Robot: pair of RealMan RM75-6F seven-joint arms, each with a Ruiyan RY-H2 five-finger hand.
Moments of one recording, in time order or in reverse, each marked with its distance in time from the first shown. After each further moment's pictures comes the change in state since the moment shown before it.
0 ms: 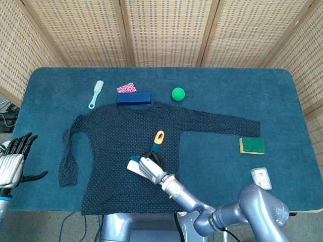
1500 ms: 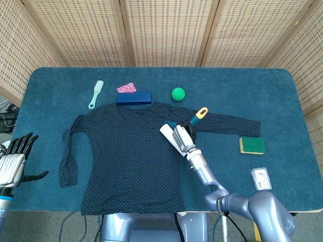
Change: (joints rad) left arm -0.003 -0.009 -0.001 0.001 -0.009 -0.003 0.023; right arm -0.148 -0.015 0.135 0.431 0.035 -0.072 0.117
